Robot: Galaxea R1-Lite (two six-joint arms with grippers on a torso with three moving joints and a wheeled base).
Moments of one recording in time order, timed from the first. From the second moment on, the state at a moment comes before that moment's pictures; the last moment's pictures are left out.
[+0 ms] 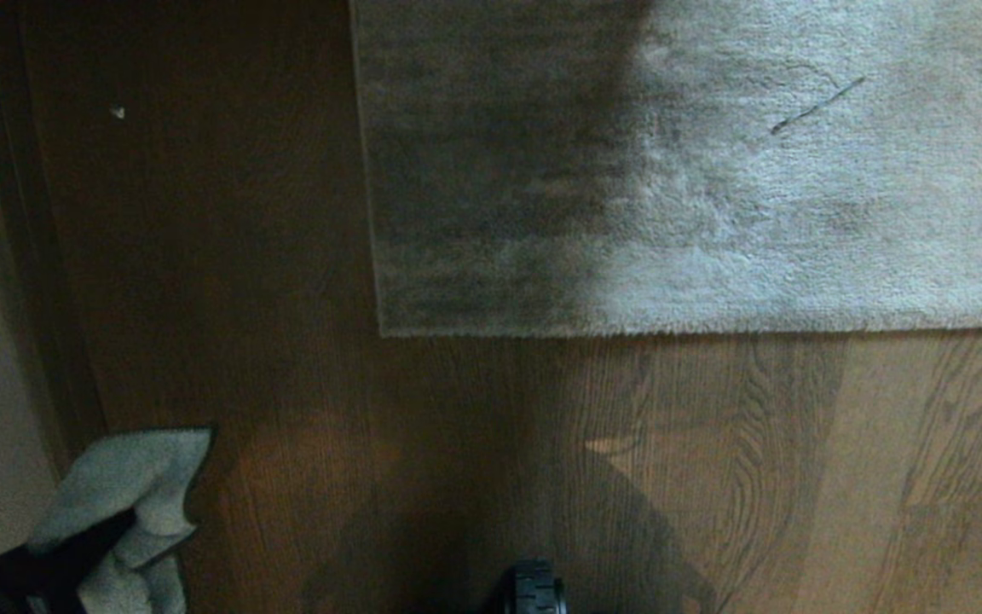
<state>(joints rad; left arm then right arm) -0.05 0.87 -0.12 -0.46 -0.04 -0.11 0.00 0.00 0.00 -0.01 0.00 -0.03</state>
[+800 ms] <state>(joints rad) 0.01 1.72 -0.15 -1.48 -0.04 -0.07 0.00 0.00 0.00 -0.01 0.00 -0.03</state>
